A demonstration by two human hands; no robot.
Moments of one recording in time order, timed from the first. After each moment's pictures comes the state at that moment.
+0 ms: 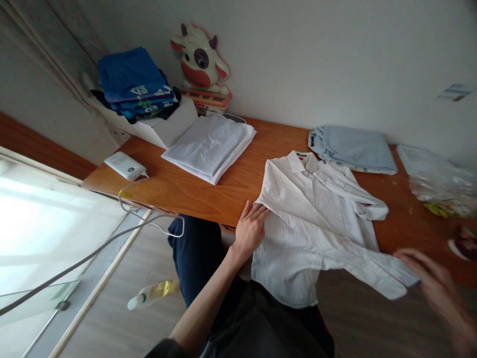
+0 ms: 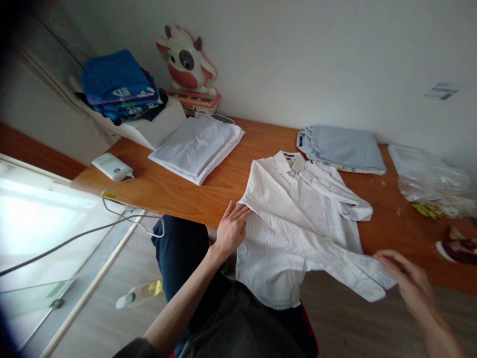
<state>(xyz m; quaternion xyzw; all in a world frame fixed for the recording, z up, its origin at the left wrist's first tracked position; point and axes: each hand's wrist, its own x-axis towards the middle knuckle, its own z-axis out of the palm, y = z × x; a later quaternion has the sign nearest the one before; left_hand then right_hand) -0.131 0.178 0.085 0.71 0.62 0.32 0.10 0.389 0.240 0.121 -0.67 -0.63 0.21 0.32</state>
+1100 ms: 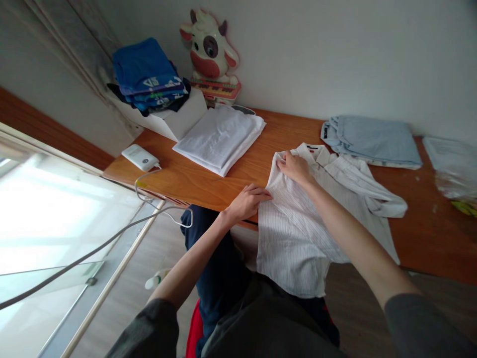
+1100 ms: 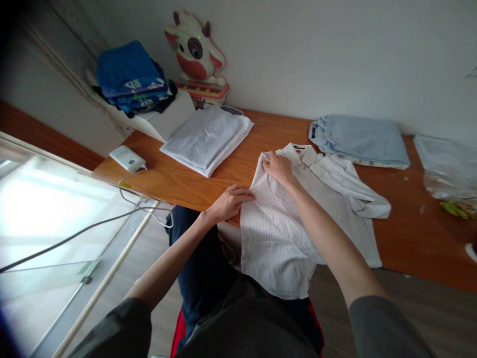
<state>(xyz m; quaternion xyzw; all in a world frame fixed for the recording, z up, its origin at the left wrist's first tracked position) -0.212 0.222 0.093 0.82 0.50 0.24 0.14 -0.029 0.438 0.107 -0.53 -0.84 0.09 0.08</state>
